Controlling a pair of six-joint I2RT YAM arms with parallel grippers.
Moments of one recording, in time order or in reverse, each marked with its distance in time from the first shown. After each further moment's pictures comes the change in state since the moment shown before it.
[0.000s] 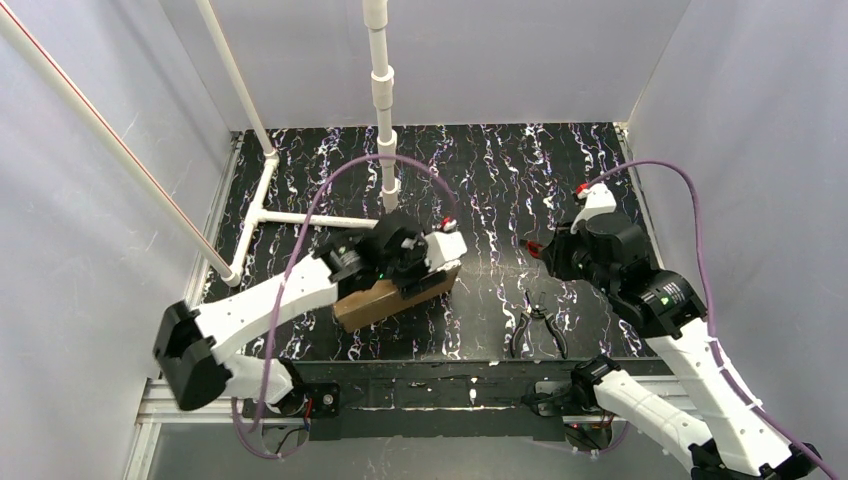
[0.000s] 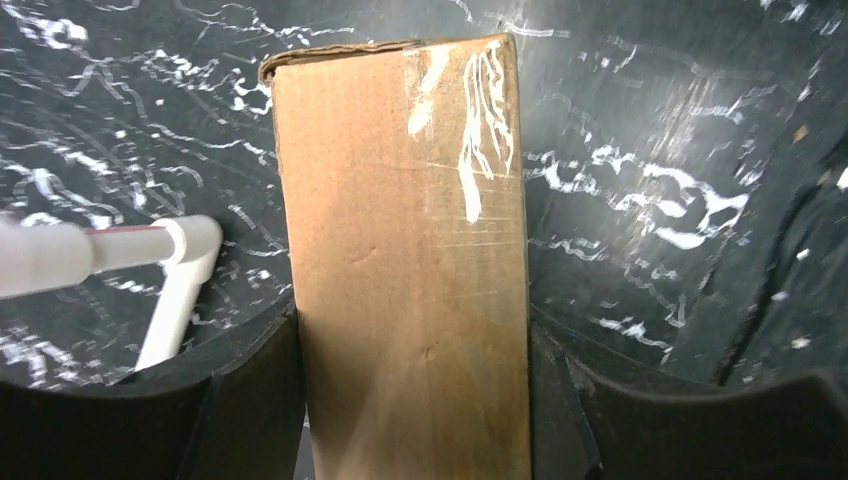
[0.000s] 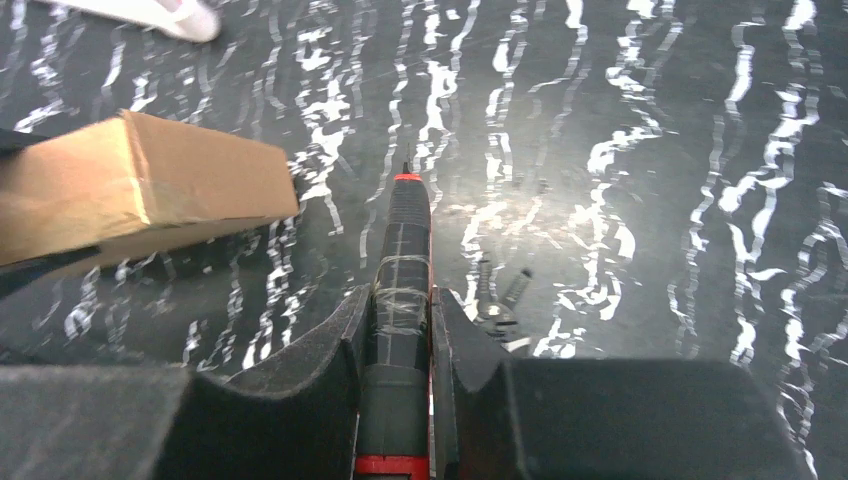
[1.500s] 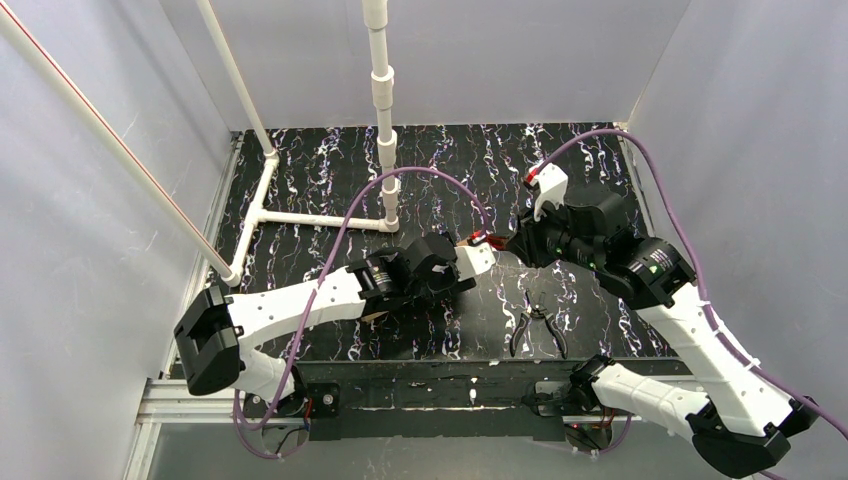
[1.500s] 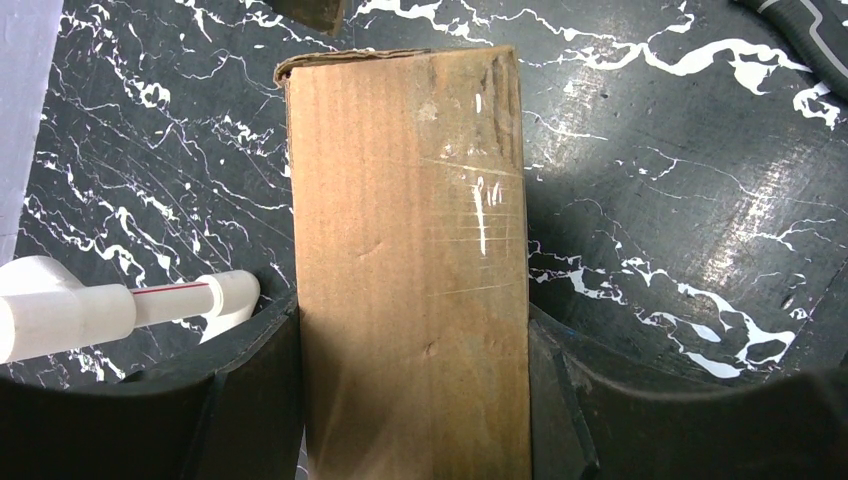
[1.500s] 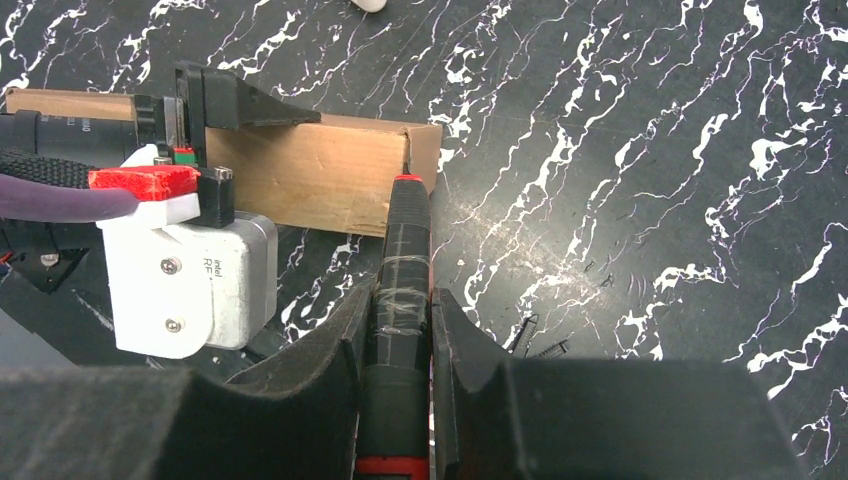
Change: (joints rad) left arm -0.188 0.052 -0.090 0.284 -0.295 -0.036; right arm 0.125 0.202 0.230 -0.007 -0.240 -0.234
